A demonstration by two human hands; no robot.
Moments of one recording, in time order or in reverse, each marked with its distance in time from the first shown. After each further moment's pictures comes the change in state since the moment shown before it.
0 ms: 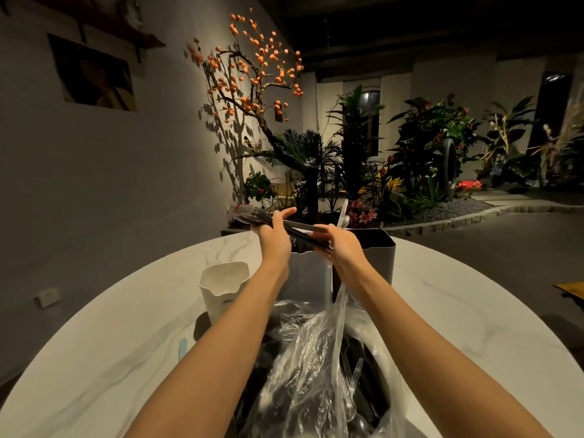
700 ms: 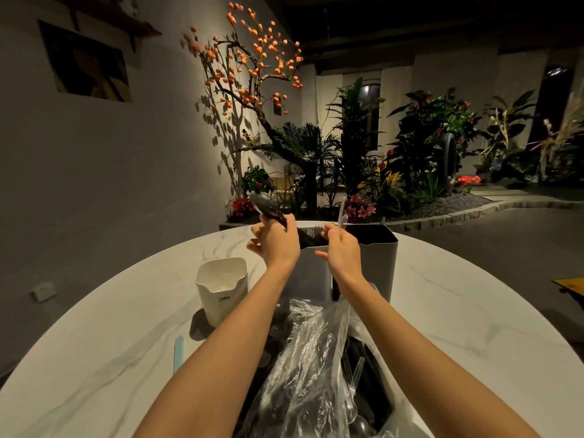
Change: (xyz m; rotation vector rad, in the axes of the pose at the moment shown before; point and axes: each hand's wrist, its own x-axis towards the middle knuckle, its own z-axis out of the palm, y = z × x) left_hand 0.013 -0.022 0.003 0.750 0.142 0.123; right_hand -0.006 0.019 0.003 -0.239 0.168 -0.111
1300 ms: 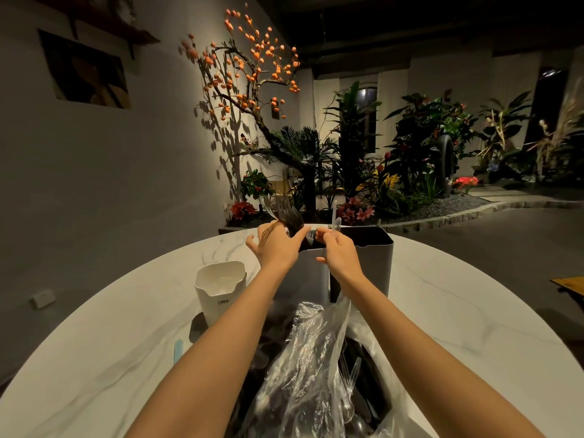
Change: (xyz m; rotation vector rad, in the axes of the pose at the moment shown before) left_hand -0.003 0.007 -0.012 0.361 -0.141 0.151; right_hand 0.001 -0.003 -0.007 -0.041 -0.107 -0.005
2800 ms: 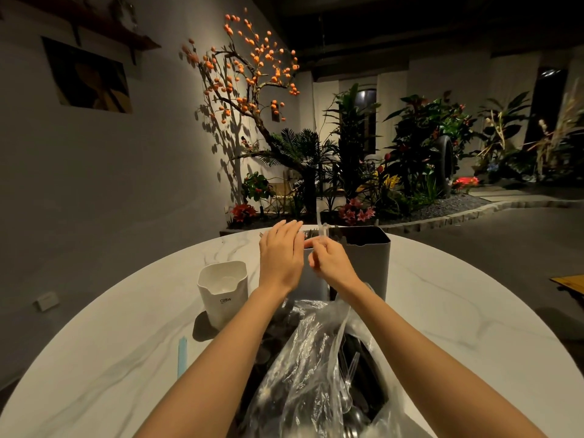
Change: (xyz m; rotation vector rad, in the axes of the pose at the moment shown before) left_hand -0.026 -0.022 0.013 -0.138 0.157 0.450; right_hand -0.006 0.012 0.003 -0.076 -0.178 -0.162
